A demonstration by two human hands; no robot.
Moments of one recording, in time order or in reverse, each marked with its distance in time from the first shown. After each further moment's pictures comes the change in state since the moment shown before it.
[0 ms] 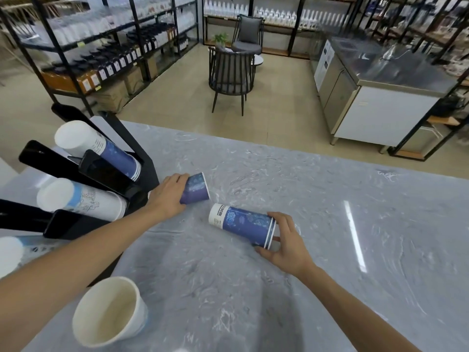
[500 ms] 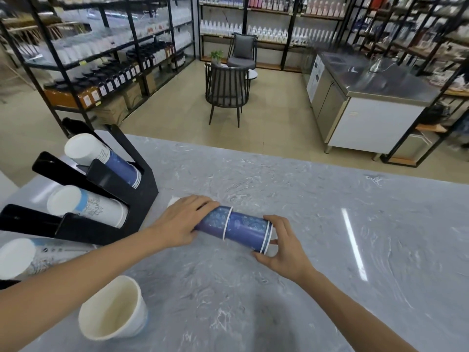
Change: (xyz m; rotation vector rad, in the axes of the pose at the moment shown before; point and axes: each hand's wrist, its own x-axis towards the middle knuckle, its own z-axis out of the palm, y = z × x) left_hand -0.057 0.047 -0.012 0.118 0.124 0.530; right_hand -0.017 -0.033 -0.024 -0.009 0.037 -0.101
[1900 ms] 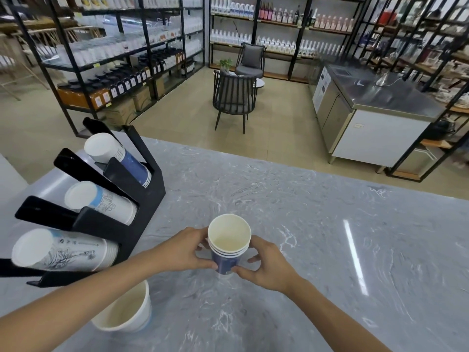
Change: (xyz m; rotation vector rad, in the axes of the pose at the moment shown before) left_hand -0.038 0.029 0.016 -0.647 -0.100 -0.202; right_hand 0.004 -0.044 0.026 0.044 -0.264 0.005
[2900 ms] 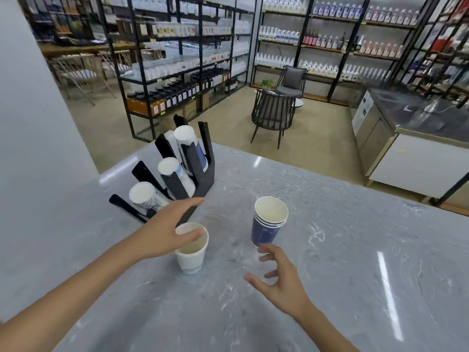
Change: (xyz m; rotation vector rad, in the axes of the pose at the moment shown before) left_hand -0.195 0.039 -0.064 0.052 0.384 -0.157; right_hand -0.095 -0.078 0.060 0.152 0.128 0.015
